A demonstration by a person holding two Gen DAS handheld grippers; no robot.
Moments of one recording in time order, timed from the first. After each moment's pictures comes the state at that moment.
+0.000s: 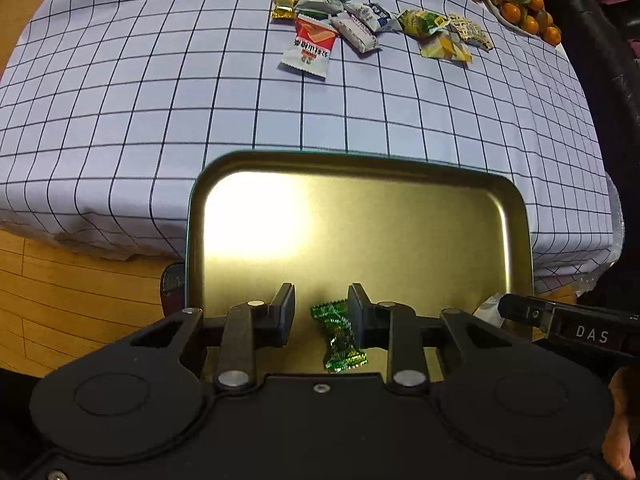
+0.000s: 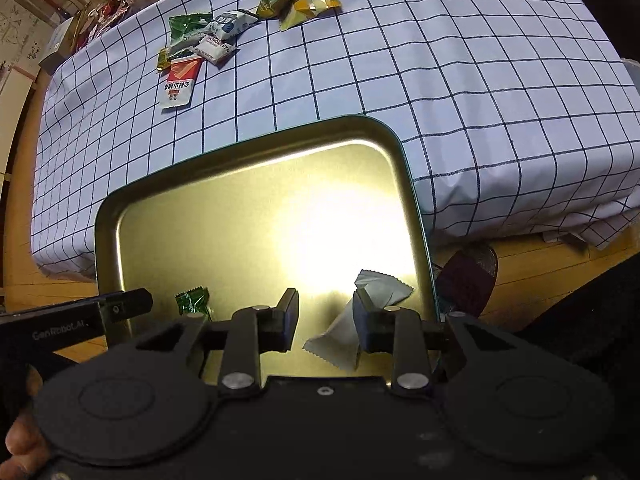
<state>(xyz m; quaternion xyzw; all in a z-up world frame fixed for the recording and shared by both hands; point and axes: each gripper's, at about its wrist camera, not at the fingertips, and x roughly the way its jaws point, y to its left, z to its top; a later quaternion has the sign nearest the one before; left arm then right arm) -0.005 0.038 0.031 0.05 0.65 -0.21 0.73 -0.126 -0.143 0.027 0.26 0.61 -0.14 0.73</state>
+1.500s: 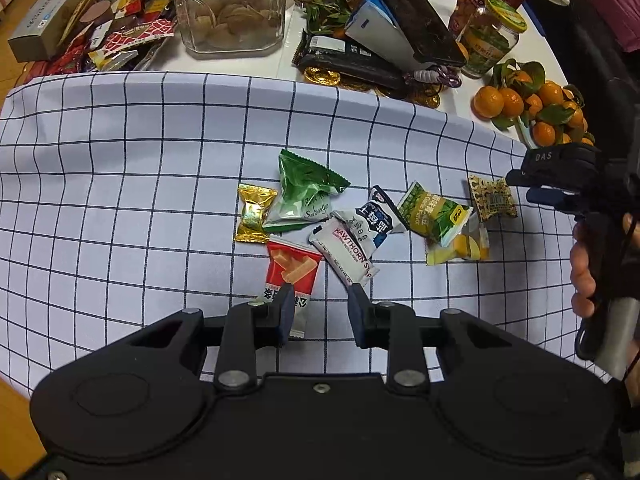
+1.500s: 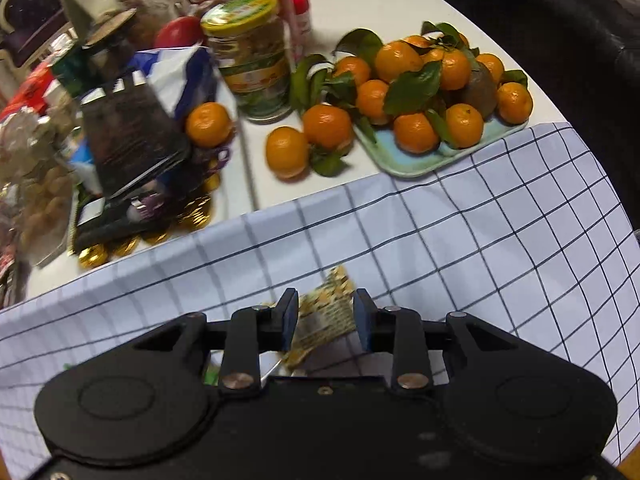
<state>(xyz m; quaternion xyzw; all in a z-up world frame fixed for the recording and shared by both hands) 0.168 -0.058 0.039 0.05 0.62 -0.20 0.76 0.160 -0.318 -0.003 0.23 0.51 -0.29 0.78</state>
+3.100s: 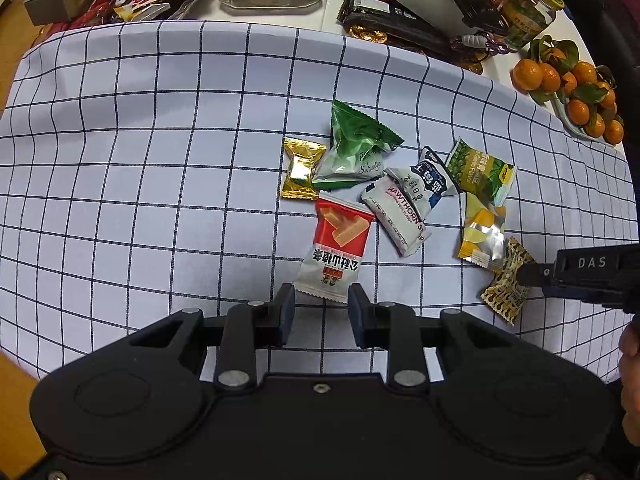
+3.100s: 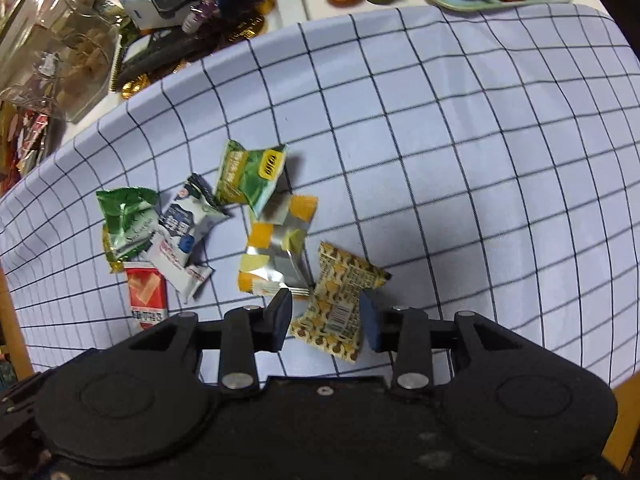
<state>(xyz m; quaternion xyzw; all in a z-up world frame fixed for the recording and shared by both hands) 0.165 -0.023 0.016 0.06 0.65 -0.17 0.74 0.103 -0.248 -0.007 0.27 0.64 -0.20 0.69</state>
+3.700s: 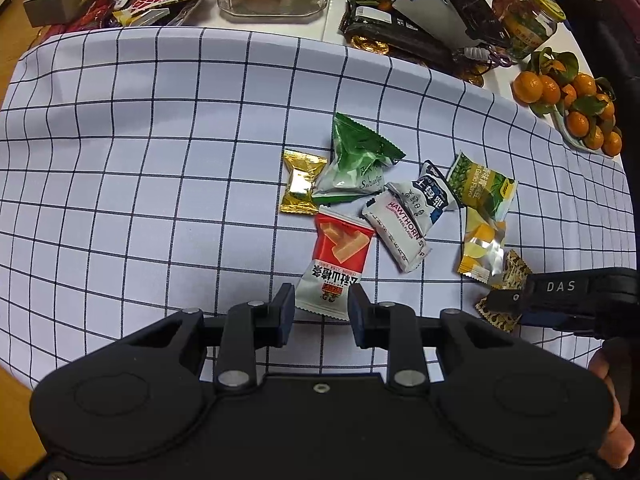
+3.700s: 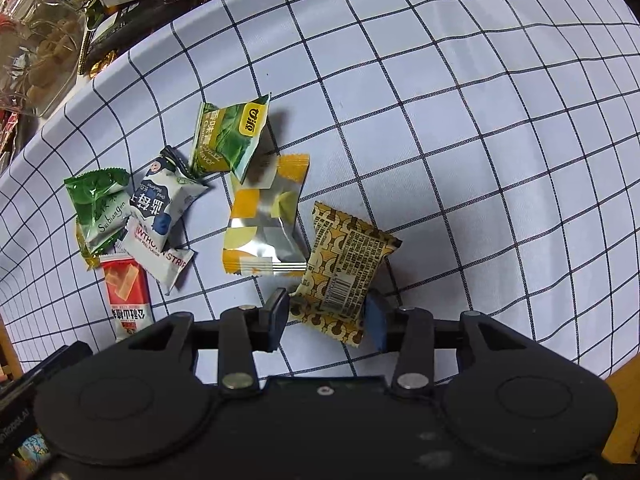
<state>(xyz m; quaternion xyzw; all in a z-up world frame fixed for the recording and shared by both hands) 0.170 -0.024 0.010 0.05 0.64 -0.18 0.75 0.104 -0.241 -0.042 0.31 0.65 -0.21 0.66</state>
